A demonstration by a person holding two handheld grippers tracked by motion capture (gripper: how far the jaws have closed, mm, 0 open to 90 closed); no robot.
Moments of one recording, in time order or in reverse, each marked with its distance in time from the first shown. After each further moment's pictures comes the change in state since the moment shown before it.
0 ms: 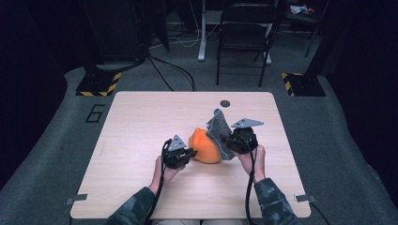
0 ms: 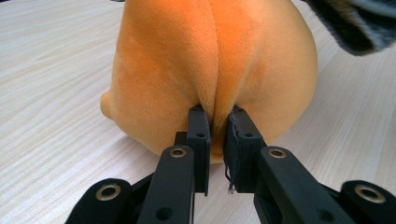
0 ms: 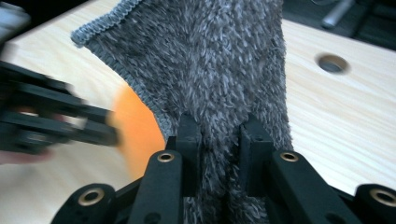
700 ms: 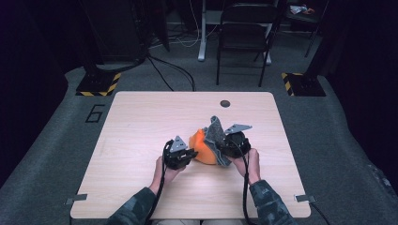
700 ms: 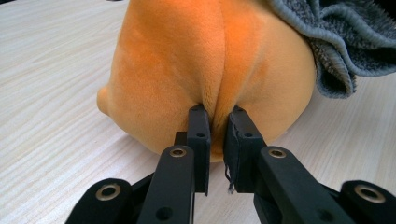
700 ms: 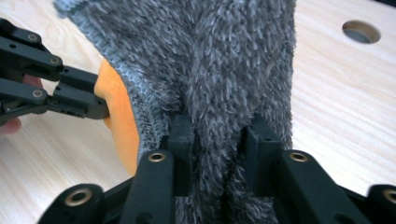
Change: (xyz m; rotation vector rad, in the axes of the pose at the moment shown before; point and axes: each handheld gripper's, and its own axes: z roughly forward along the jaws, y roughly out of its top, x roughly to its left) left arm -0.003 -0.001 0.002 0.009 -0.001 0.027; right arm 0.004 -0.018 0.031 0.118 -0.005 -0.031
